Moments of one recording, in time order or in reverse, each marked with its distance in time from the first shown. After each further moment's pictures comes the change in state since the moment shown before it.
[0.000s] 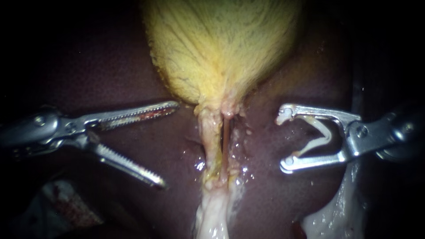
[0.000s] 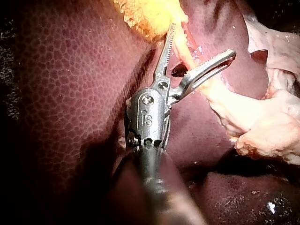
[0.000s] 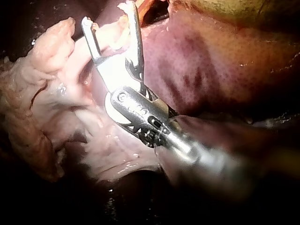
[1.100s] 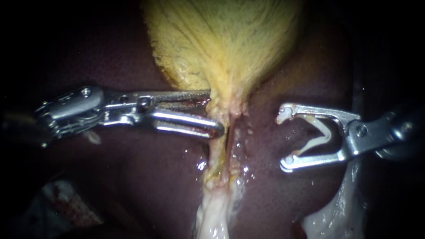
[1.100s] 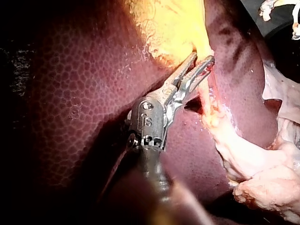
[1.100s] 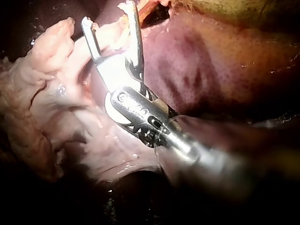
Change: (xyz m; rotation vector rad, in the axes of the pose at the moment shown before) right arm 0.000 0.000 0.000 0.000 0.000 0.000; left arm 0.001 0.004 0.004 -0.092 0.123 -0.204
